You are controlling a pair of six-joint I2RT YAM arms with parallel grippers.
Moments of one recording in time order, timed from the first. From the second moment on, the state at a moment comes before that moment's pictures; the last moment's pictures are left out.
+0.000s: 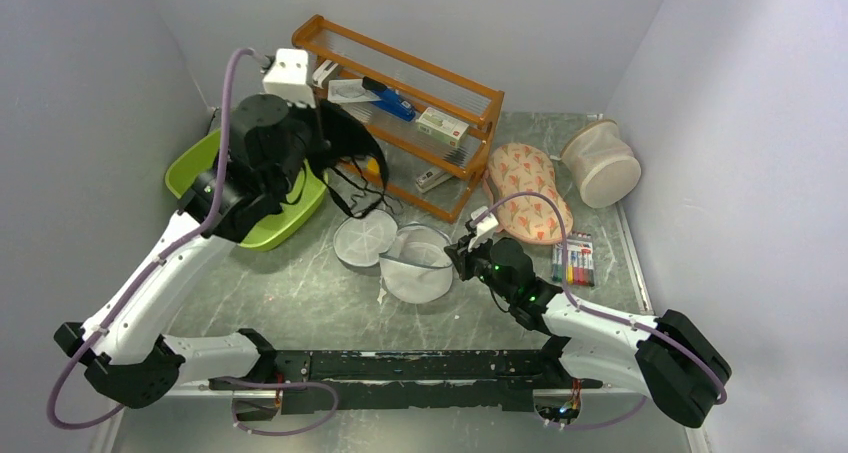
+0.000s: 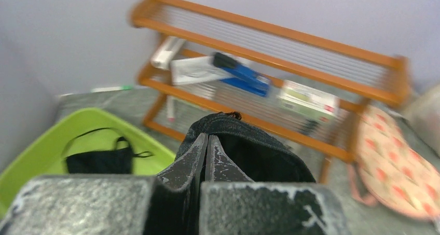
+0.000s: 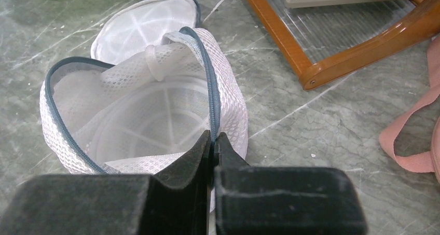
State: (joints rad) left arm -0.74 1.19 1.53 -0.45 -0.55 -0.08; right arm 0.77 1.03 0.26 0.49 0.09 0.15
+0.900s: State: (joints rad) left arm 0.01 1.33 1.28 -0.57 -0.29 -0.42; right arm 0.77 1.03 0.26 0.49 0.09 0.15
